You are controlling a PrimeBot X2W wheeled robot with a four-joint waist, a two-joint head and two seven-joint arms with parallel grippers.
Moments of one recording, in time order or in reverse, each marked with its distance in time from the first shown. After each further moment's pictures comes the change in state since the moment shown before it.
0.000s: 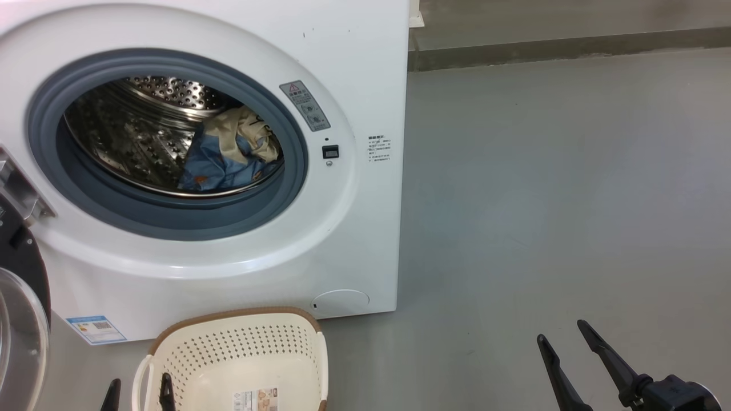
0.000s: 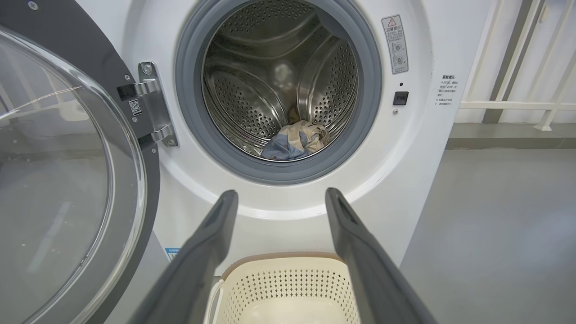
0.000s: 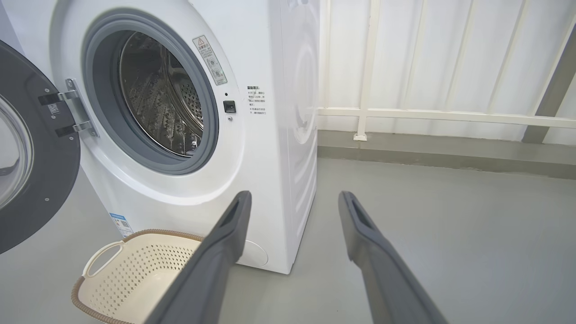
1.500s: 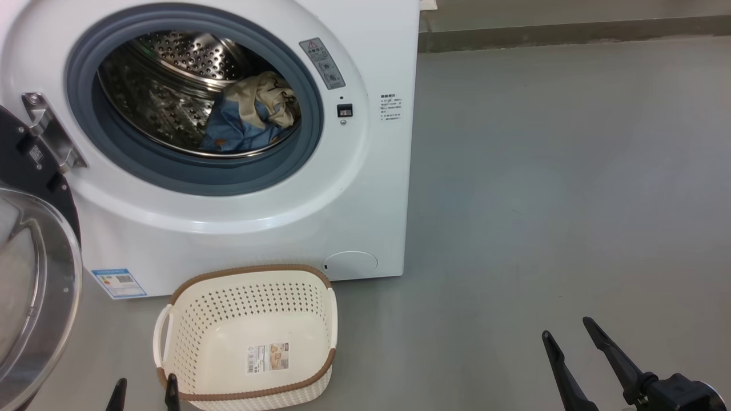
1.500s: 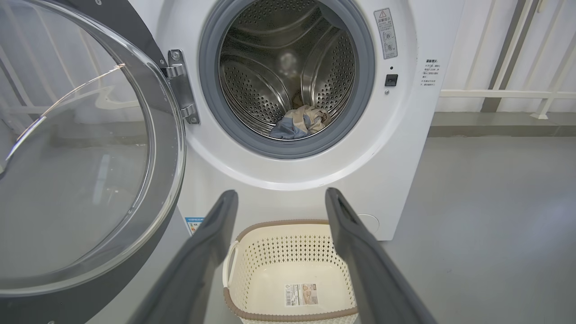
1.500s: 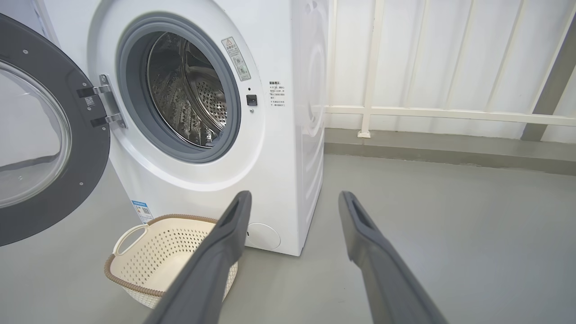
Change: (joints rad) left arm -0.001 0.028 -0.038 -0.003 -0.016 0.016 0.016; right arm 0.000 0.012 -0.022 -0.006 -0.007 0.000 0.000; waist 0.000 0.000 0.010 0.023
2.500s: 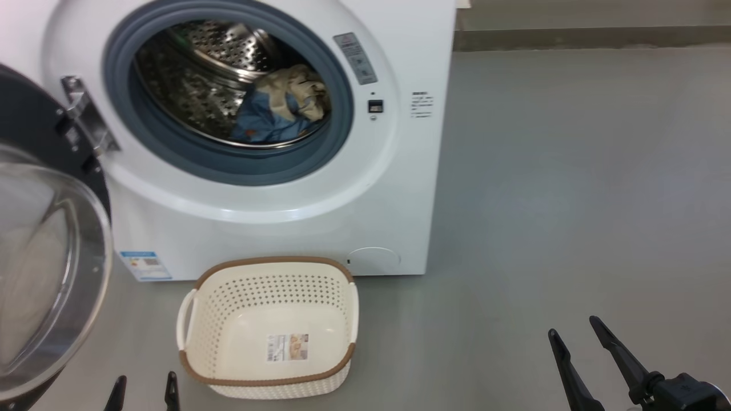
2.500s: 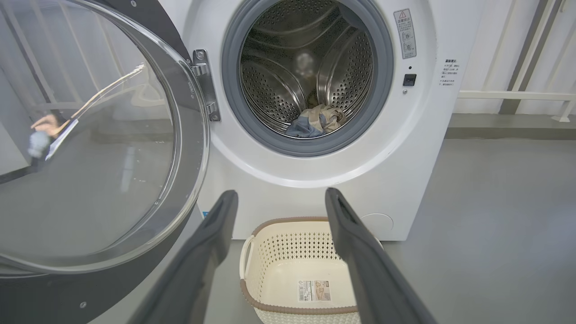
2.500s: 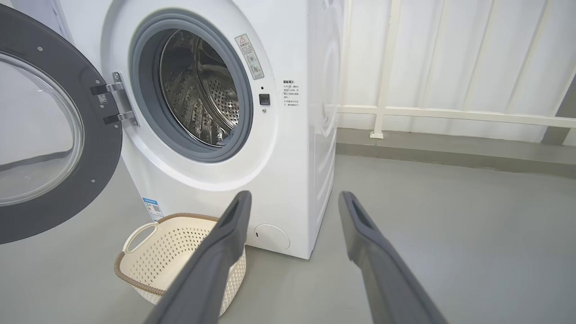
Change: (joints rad) left arm -0.003 0.017 -0.016 0.000 -0.010 0.003 -0.009; right arm 0.002 0.003 -0.017 0.000 0.000 0.000 0.000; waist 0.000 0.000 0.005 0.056
